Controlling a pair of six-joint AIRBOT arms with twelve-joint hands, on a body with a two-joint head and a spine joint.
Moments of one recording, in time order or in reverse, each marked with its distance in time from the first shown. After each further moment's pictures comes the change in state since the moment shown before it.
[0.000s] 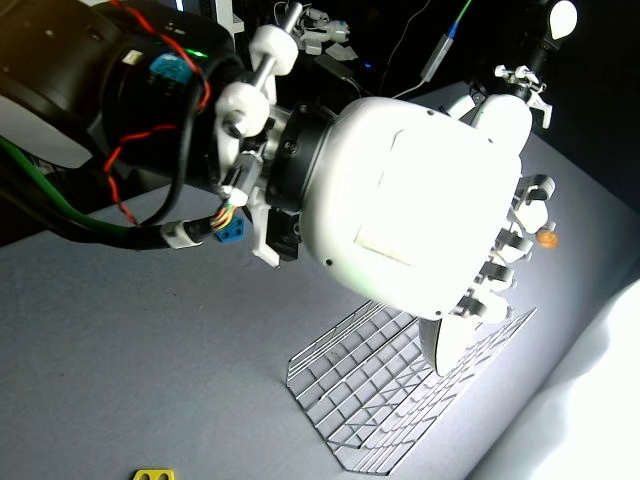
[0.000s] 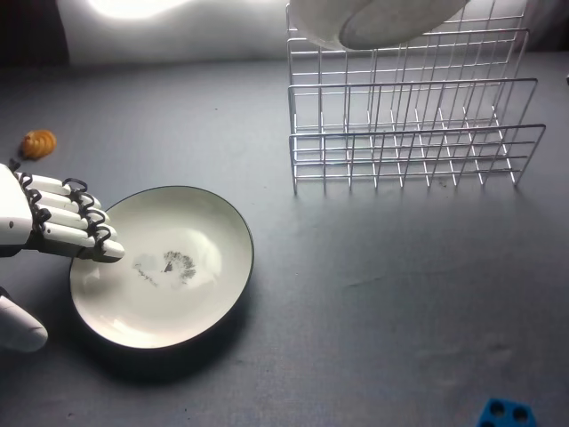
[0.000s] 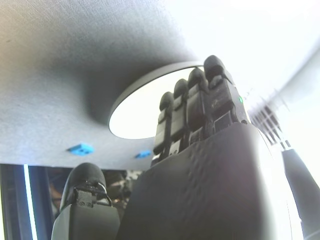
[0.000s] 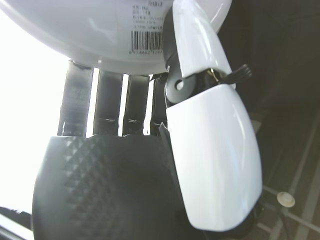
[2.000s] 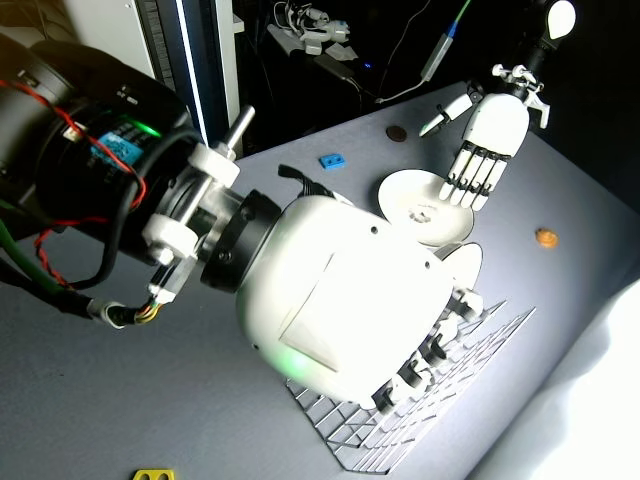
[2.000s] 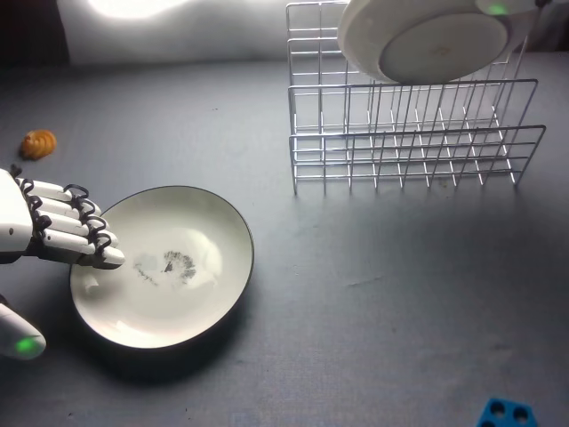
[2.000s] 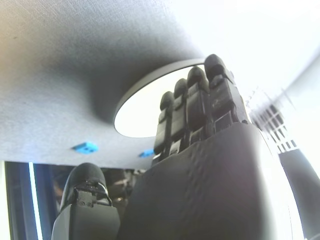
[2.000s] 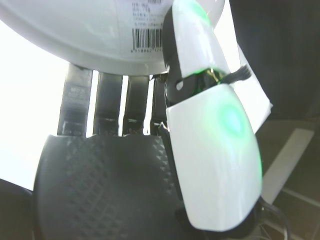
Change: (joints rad) left arm 0.007 0.005 -0.012 0.007 -0.007 0.006; right arm -0.041 0.007 0.093 0.047 -0.140 0.129
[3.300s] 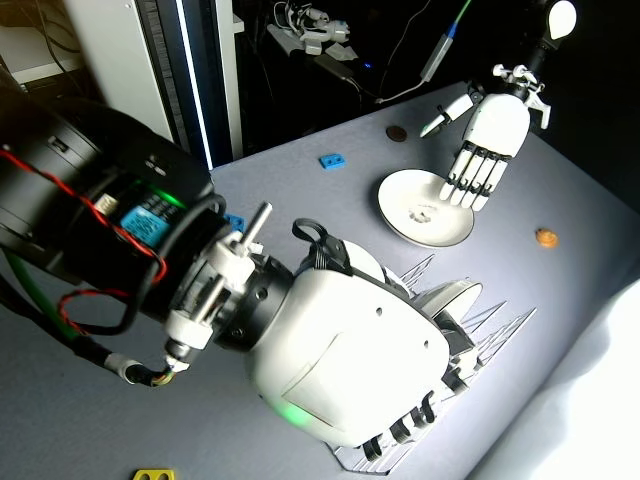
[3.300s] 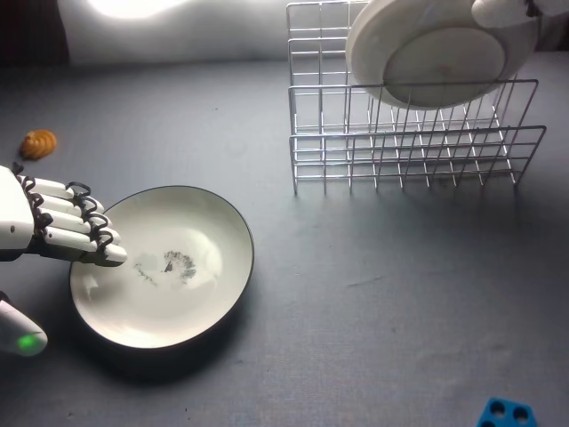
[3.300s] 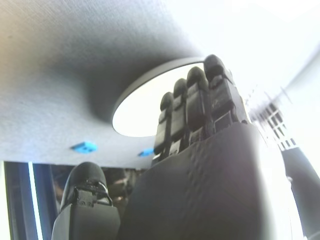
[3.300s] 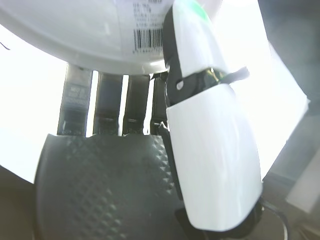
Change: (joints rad) left arm -0.008 -0.004 0.007 0.003 -0.007 0.000; right arm -0.077 -0.077 0.121 0.000 -0.009 0.165
